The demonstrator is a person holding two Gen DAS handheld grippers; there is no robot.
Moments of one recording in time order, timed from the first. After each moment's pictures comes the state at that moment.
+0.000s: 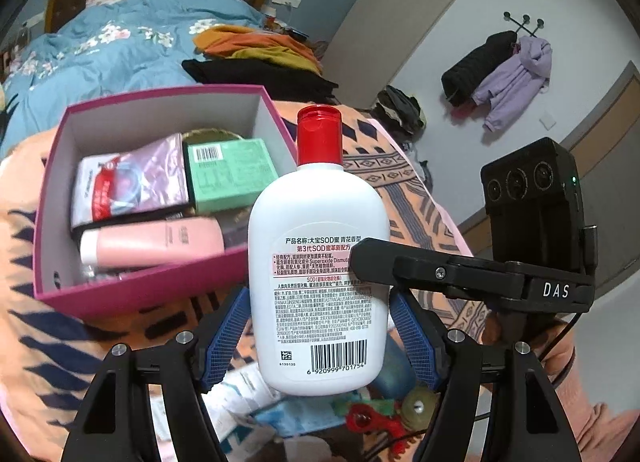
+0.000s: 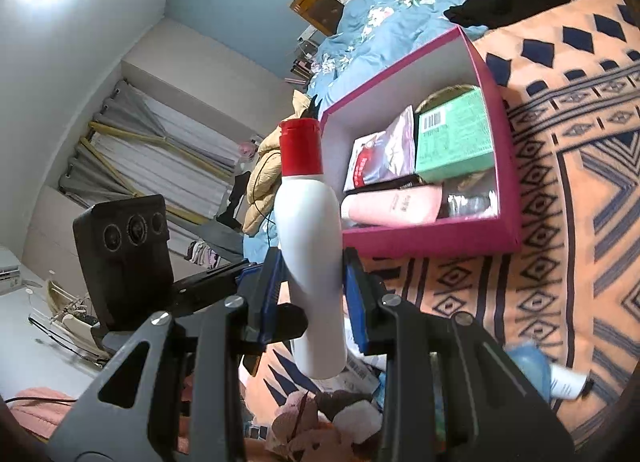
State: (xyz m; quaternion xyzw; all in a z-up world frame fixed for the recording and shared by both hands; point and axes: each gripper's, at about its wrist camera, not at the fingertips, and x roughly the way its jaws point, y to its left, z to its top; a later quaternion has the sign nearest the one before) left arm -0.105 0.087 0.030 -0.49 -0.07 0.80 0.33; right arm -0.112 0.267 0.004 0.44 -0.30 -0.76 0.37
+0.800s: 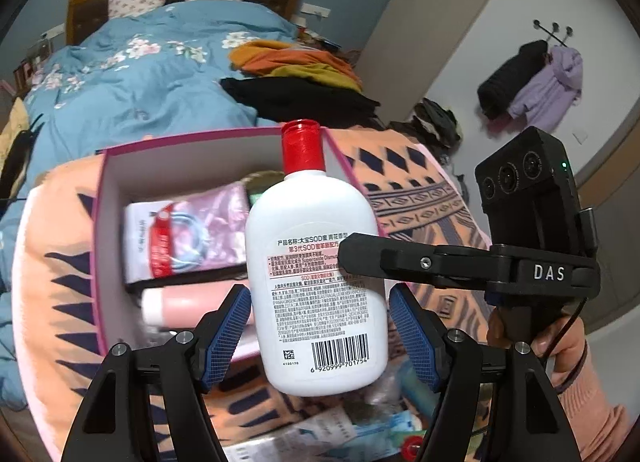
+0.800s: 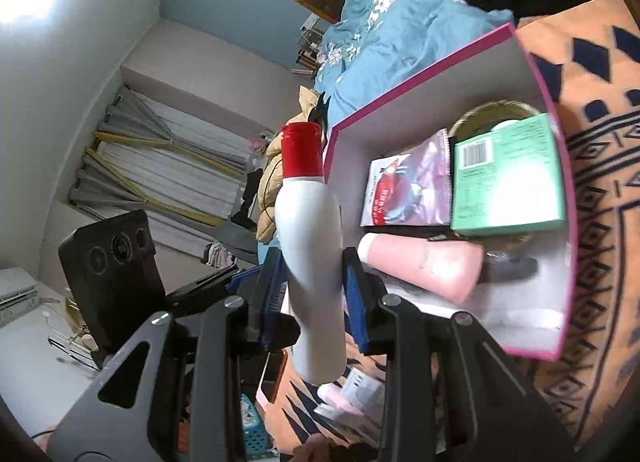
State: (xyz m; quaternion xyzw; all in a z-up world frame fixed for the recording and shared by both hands) left arm -0.170 0.052 0.042 -0.49 -0.05 0.83 0.27; right arm -0.201 0.221 -0.006 0.46 -0.33 -0.72 0.39
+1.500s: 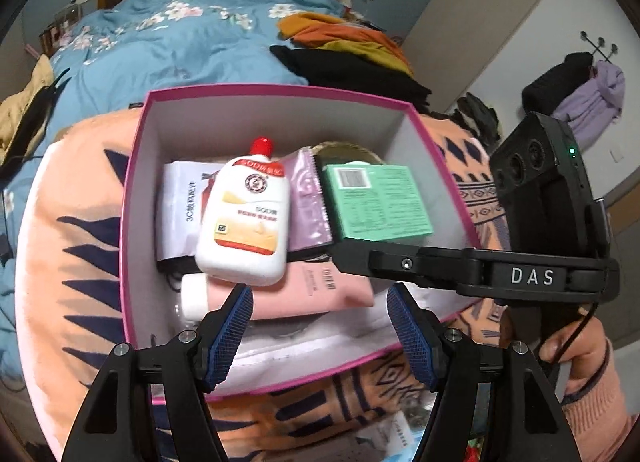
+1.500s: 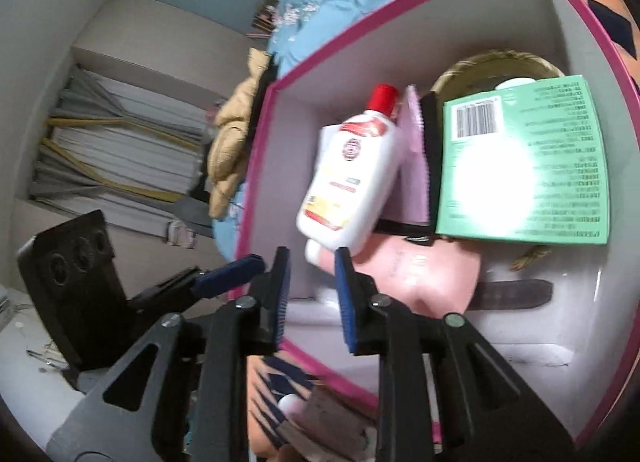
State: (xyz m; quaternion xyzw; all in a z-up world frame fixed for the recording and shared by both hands) left arm -0.203 0.018 -0.014 -0.53 -0.06 0.82 0.21; right arm -0.237 0.177 -0.056 0.55 -0.28 -0.71 0.34
